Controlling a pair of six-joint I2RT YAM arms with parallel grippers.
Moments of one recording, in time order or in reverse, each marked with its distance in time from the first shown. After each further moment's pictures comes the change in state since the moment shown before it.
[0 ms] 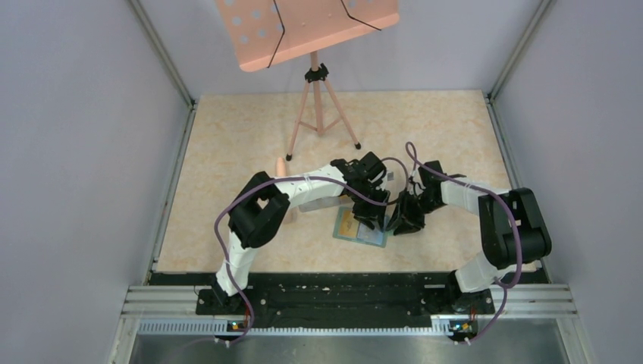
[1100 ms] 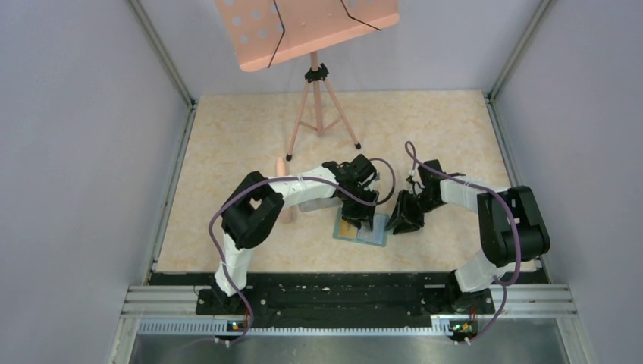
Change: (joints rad) left arm 0.033 -0.039 -0.098 0.036 -0.056 -0.031; right arm 0.000 0.019 0.014 -0.003 -0.009 0.000
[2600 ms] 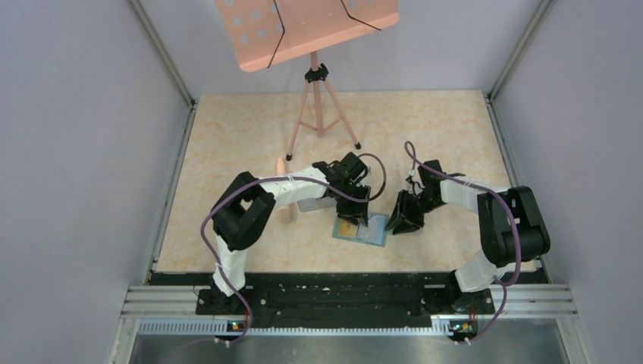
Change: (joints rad) left arm 0.042 -0.089 -0.107 0.063 -0.067 -0.048; right arm 0.000 -0.002 -0.002 0.000 -0.008 -0.006
